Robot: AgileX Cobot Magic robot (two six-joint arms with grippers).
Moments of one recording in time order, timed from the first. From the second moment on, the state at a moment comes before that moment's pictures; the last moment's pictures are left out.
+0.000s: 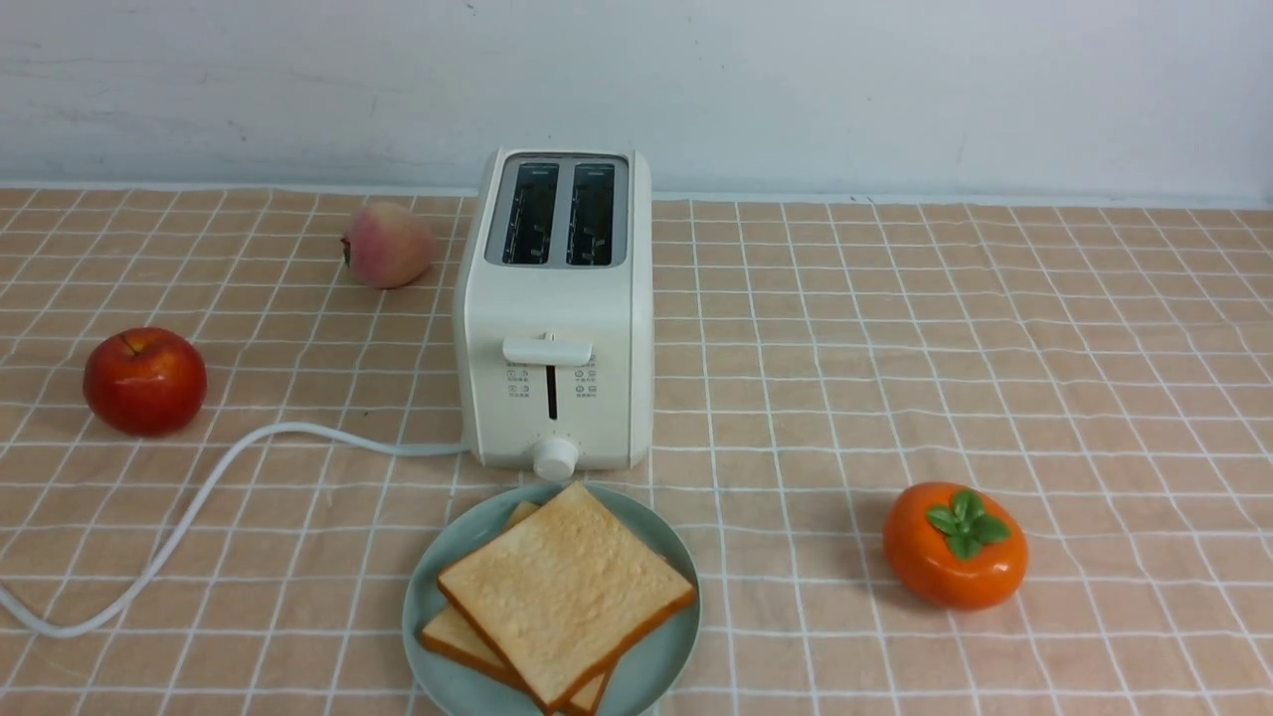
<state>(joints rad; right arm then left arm) -0.03 0.42 -0.43 0.85 0.46 -0.71 -0.07 -0.01 0.03 0.06 0.40 -0.33</state>
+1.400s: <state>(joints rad) -0.01 -0.01 0.01 0.16 0.40 0.02 -0.07 -0.01 0.03 0.06 0.40 -0.33</state>
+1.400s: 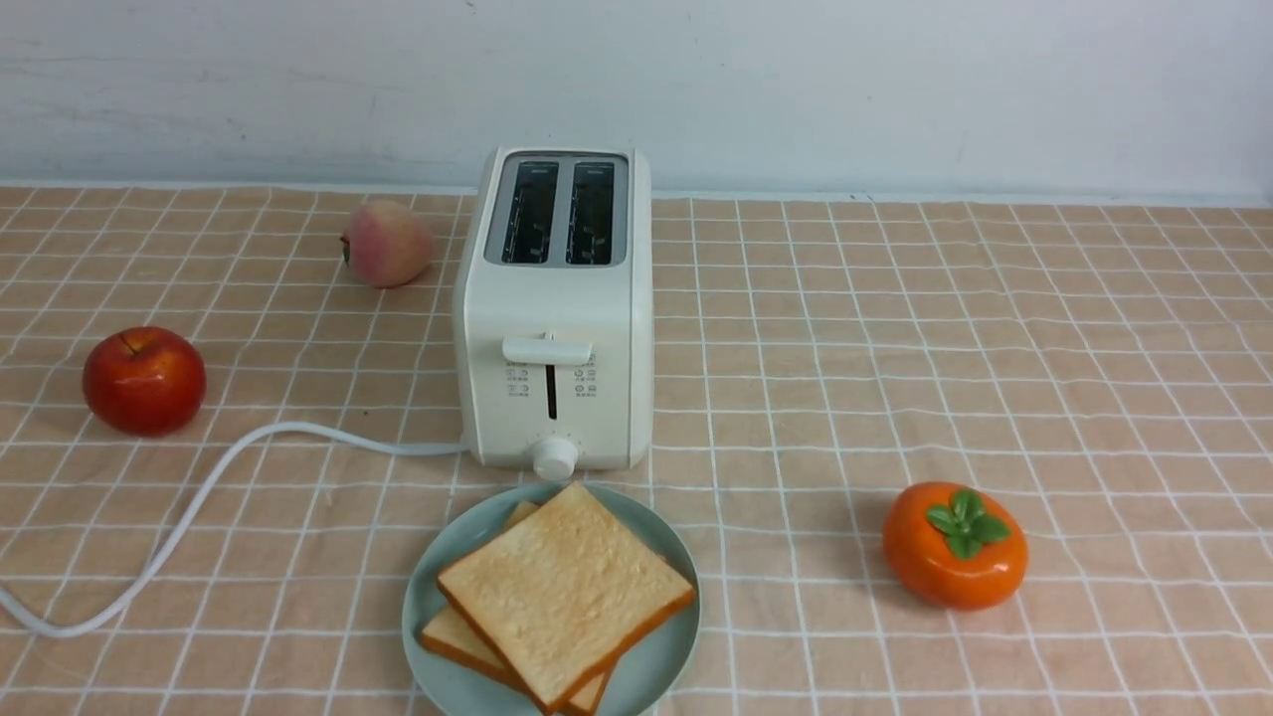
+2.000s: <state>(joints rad) -0.01 -0.01 0.01 0.14 0.40 -0.01 -0.07 -0.01 0.03 0.06 0.40 -0.33</state>
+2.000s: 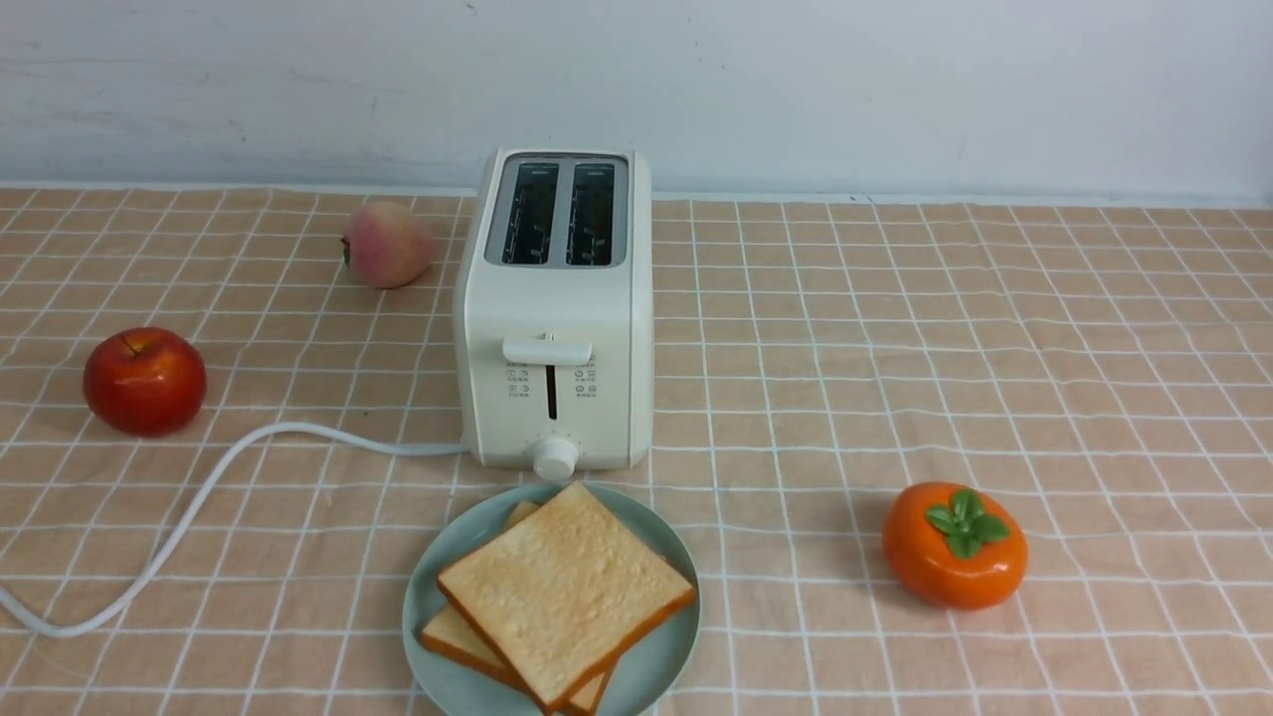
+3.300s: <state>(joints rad) -0.01 -0.01 0.01 0.14 0.40 -0.01 -0.07 -0.01 0.03 0.06 0.40 -0.33</state>
